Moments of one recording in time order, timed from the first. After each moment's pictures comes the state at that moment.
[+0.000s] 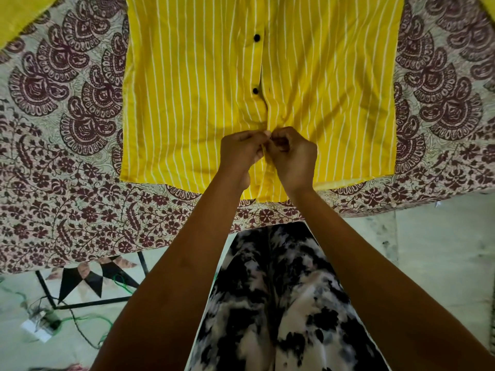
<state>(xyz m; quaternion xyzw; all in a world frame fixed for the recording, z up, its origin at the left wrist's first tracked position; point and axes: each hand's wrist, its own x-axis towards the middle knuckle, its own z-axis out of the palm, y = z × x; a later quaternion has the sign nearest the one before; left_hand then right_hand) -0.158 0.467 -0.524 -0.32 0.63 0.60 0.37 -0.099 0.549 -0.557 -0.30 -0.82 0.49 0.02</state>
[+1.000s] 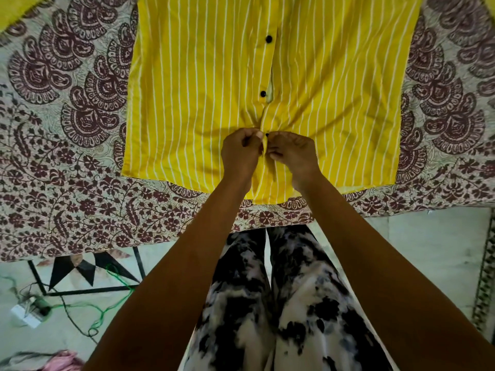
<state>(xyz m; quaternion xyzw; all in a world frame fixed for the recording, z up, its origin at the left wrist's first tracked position) -0.155 0.461 -0.552 -0.25 0.76 0.52 0.30 -0.123 0.556 -0.553 -0.44 -0.53 0.71 -0.14</state>
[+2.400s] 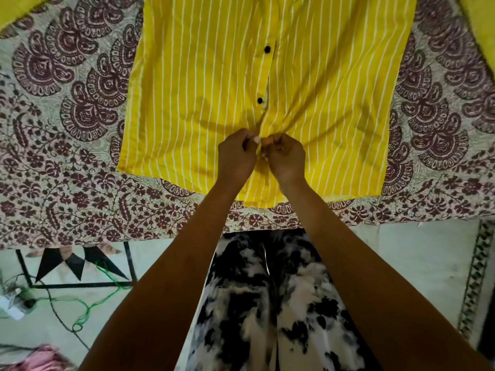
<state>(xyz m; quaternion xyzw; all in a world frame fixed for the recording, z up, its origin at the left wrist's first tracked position) -0.156 0.459 -0.550 -0.05 0.88 0.41 0.23 -0.126 0.552 -0.553 -0.40 -0.70 0.58 -0.12</state>
